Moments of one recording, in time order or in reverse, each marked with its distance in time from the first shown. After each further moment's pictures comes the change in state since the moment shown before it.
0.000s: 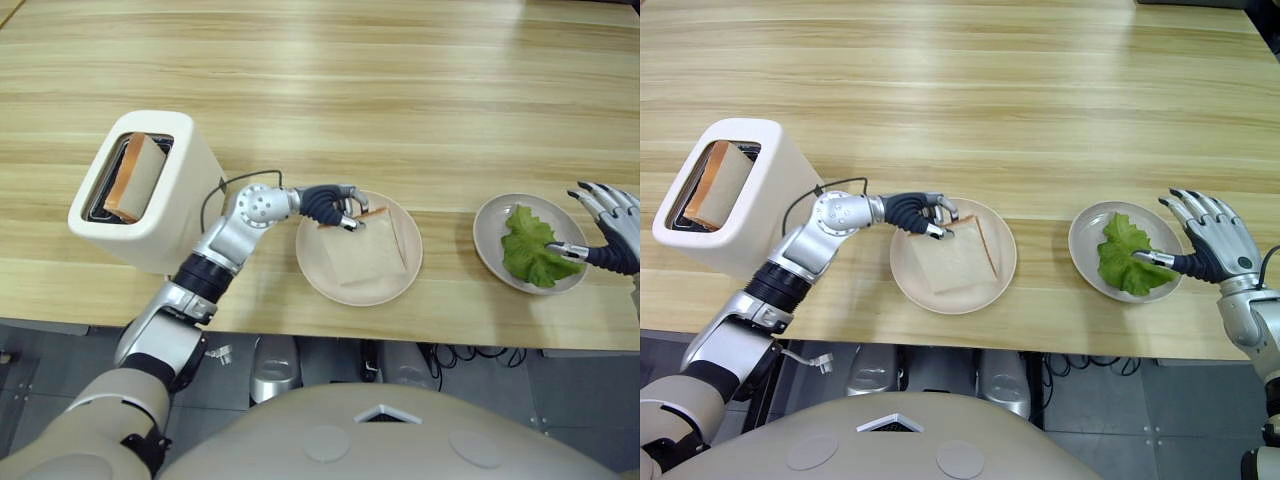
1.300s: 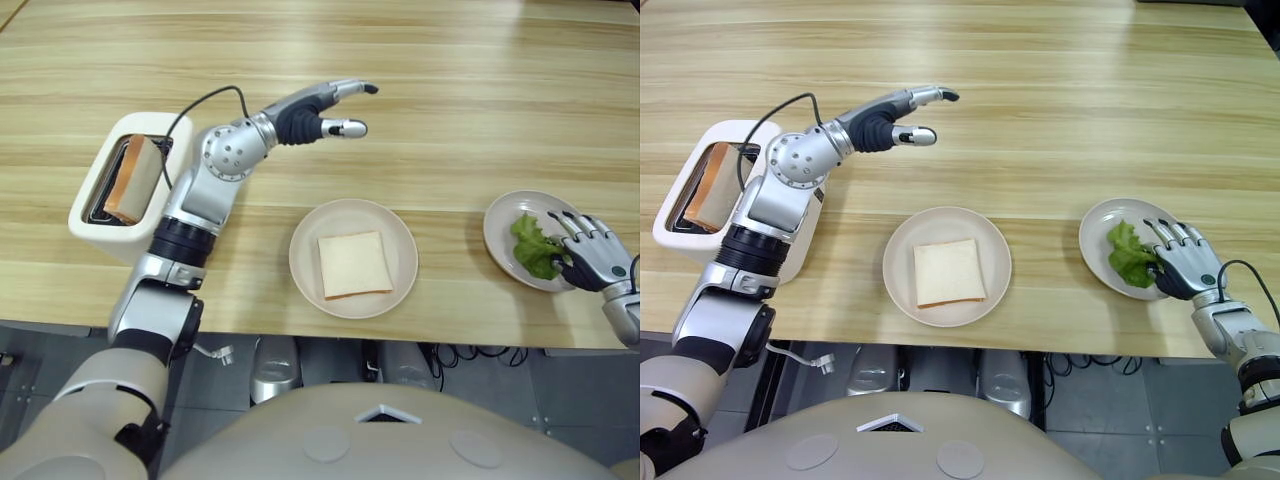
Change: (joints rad) left arm -0.150 0.059 0.237 -0.158 0.083 -0.050 0.194; right arm -0.176 0.021 0.377 0.199 -0.026 0.097 -0.204
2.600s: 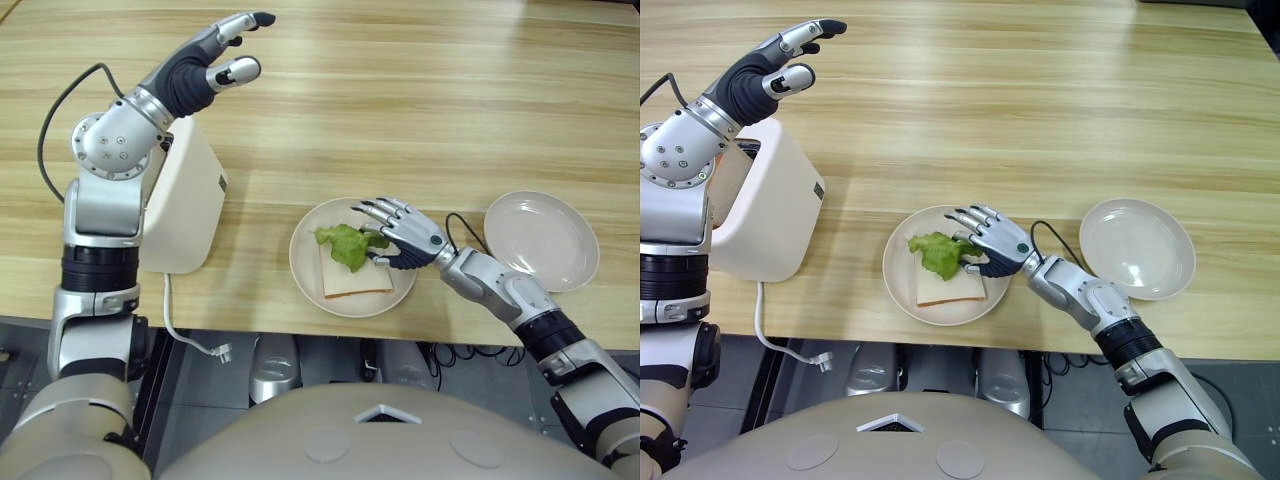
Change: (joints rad) left arm 0.156 0.208 0.267 -0.261 -0.175 0.154 -0.003; right arm -0.087 0.407 0.128 -0.634 -0.087 -0.070 0.452
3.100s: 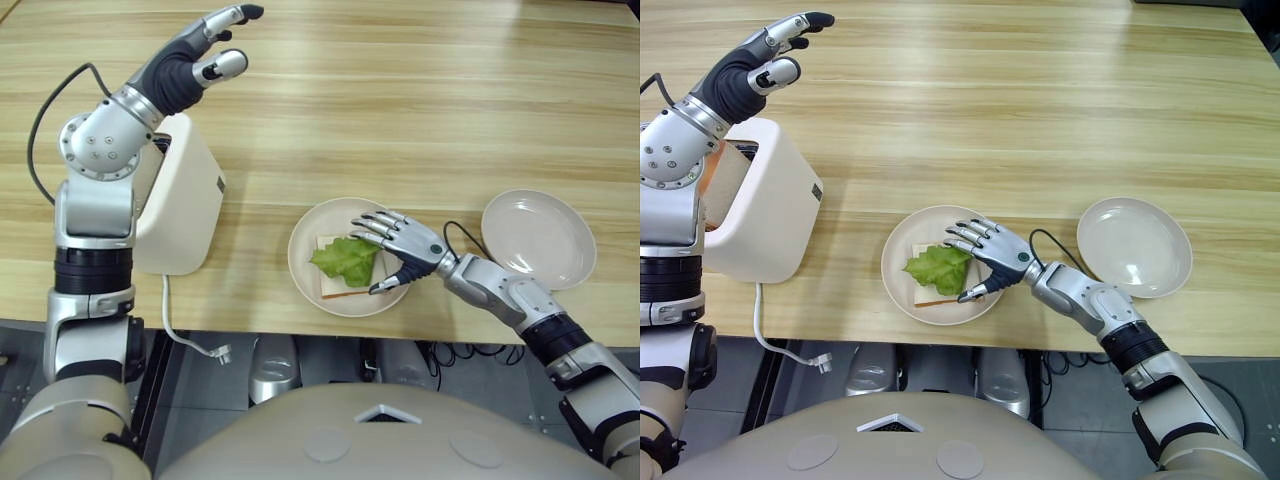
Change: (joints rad) left arm 0.010 0.015 0.035 -0.011 -0.017 -0.001 0.005; right arm 0.014 -0.041 0.018 -0.024 -0.006 -0.017 0.032
